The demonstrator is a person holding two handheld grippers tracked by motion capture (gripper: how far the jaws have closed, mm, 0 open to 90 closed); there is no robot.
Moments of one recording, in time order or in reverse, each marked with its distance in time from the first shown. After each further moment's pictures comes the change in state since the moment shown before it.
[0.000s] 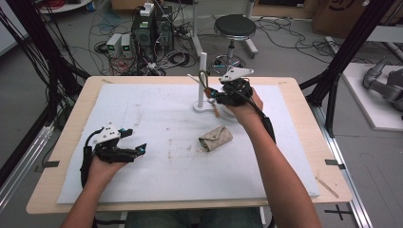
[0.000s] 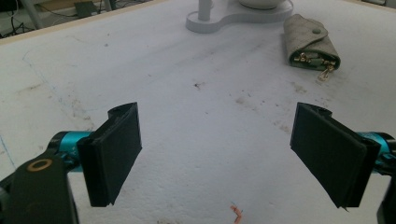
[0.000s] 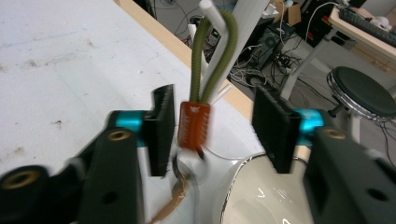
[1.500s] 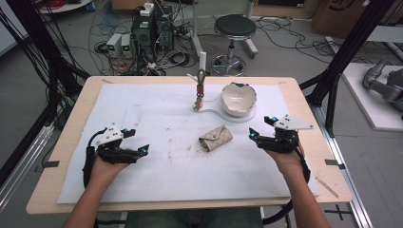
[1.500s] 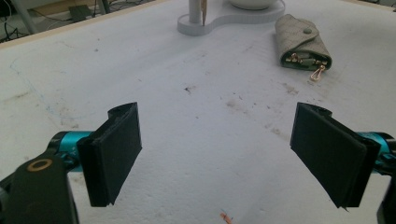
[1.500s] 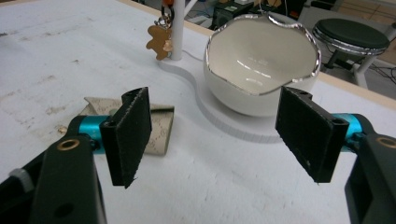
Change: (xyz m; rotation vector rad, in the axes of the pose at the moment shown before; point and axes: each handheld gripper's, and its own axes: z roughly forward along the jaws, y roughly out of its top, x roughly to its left) left arm -0.006 0.002 0.004 -0.004 -0.016 0.025; right arm 0.005 -0.153 -0.099 -0.074 -0.034 0.257
